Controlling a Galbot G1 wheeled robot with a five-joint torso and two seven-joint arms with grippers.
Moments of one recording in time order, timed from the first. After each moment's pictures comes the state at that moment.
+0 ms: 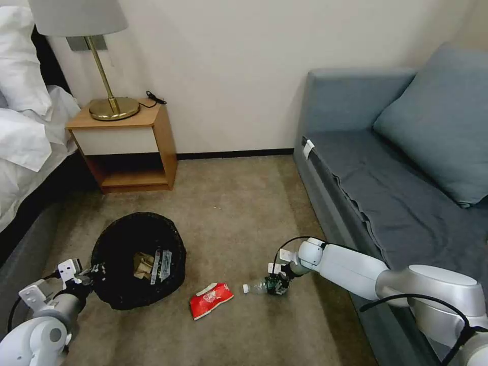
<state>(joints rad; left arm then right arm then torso) 1.48 -1.27 -0.97 -1.88 -0.78 0.52 0.01 -0.23 1.17 -1.03 0.76 0.38 -0.21 -0.69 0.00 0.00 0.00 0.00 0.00</state>
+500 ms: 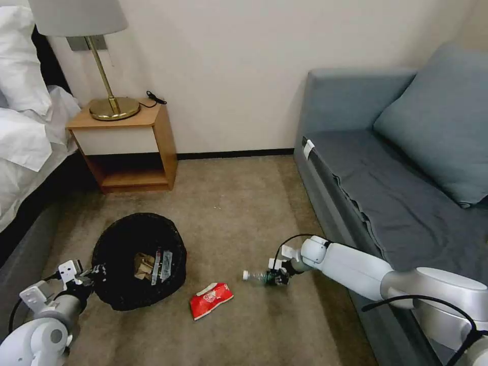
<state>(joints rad) 1.48 -1.28 -0.96 -1.88 -0.78 0.52 0.01 -0.24 1.14 -0.93 0.80 0.38 -0.22 -0.67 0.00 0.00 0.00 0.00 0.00</state>
